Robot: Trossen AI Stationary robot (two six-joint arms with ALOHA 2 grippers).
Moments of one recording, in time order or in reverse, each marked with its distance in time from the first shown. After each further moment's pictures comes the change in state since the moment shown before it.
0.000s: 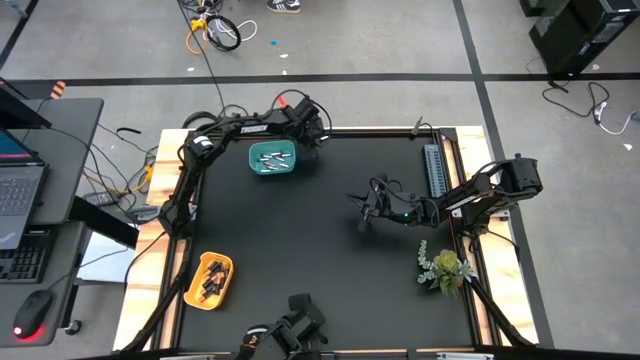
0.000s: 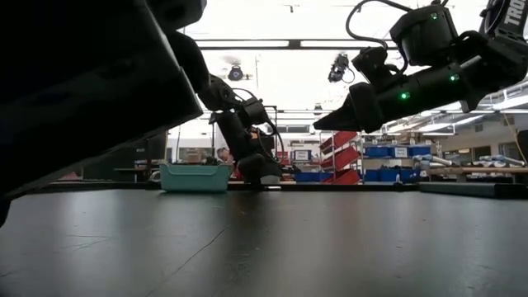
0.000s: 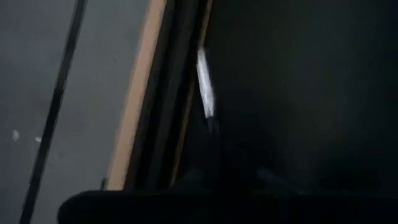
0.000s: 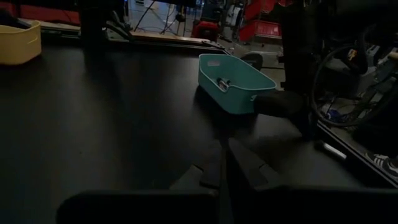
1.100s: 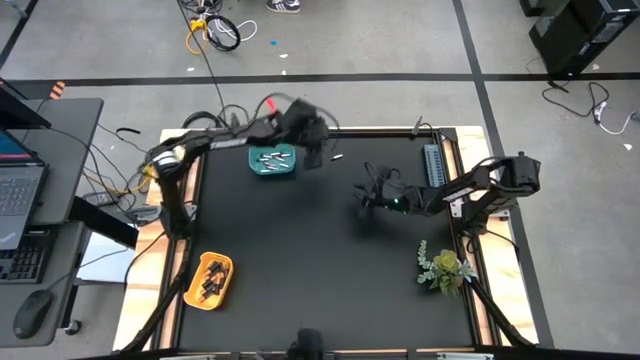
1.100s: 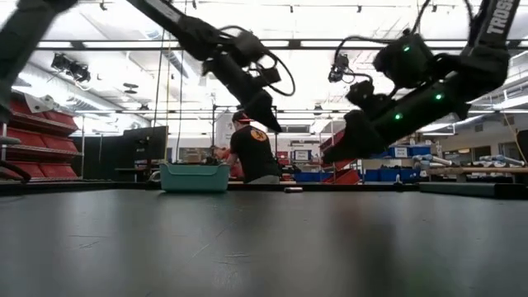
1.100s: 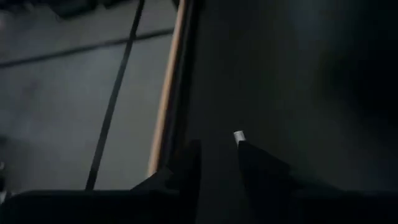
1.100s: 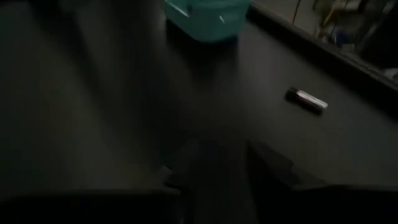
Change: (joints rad) left arm -0.150 -0.335 -0.120 0.093 0.007 0.020; right arm -0.158 0.001 0.002 -0.215 -0.112 0.204
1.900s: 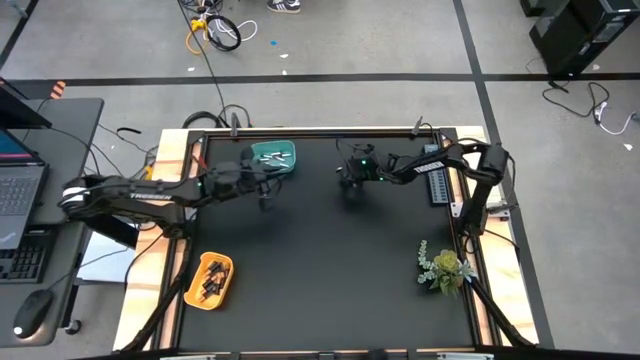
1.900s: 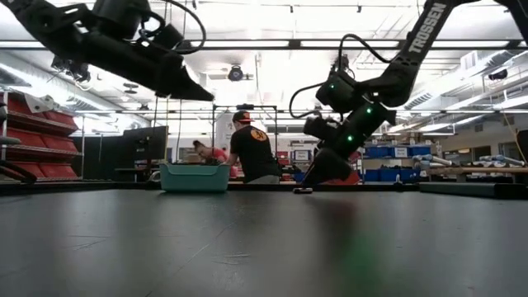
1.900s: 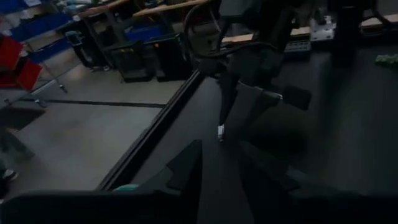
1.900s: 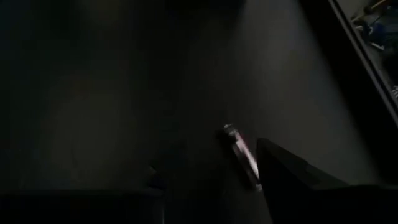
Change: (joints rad) left arm -0.295 -0.841 -1.086 0.716 -0.285 -0.341; right arm -0.313 0.248 0.417 -0.470 -0.316 -0.485
